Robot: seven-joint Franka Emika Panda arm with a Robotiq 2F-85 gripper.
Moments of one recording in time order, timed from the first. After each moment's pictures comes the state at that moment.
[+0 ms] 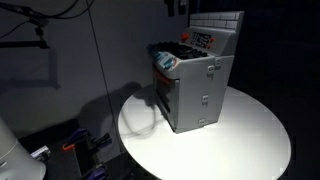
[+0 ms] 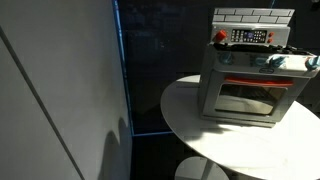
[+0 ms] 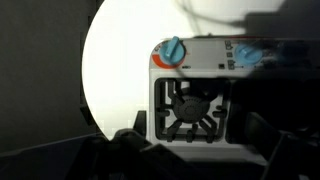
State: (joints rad) arm -0.05 -0.02 -0.04 -1.70 -0.08 1.74 0.34
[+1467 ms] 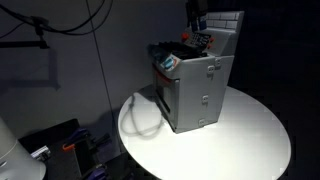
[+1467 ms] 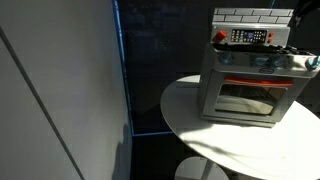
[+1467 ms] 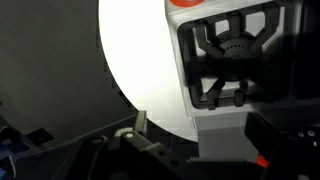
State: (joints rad) arm -0.05 0.10 -0.07 -1.70 -0.26 1.94 0.61
